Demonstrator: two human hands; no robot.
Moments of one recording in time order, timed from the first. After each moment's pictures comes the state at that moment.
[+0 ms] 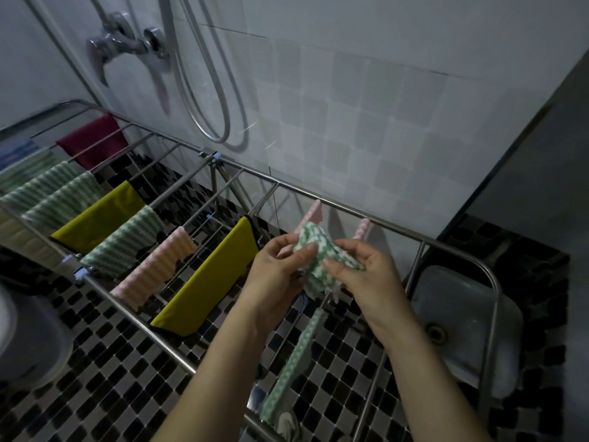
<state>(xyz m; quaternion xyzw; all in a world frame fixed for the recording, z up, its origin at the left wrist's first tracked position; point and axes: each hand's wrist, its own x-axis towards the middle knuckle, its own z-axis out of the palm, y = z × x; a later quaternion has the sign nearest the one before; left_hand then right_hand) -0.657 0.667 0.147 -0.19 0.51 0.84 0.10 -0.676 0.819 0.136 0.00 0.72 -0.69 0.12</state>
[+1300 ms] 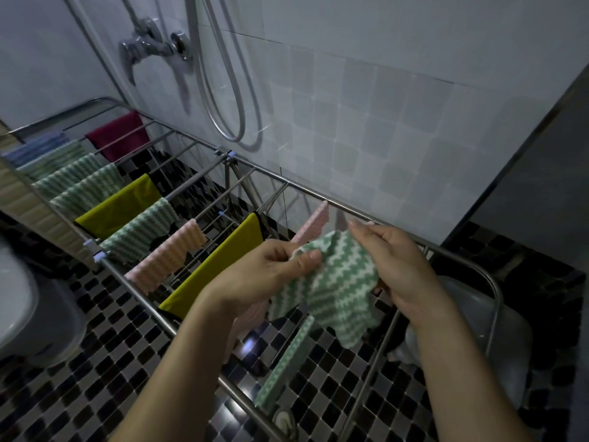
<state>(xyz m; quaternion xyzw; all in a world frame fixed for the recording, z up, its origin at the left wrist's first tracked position) -0.635 0.650 0.189 0.04 0.73 0.65 0.18 -0.691 0.845 0.178 -0.07 0.71 -0.68 0.18</state>
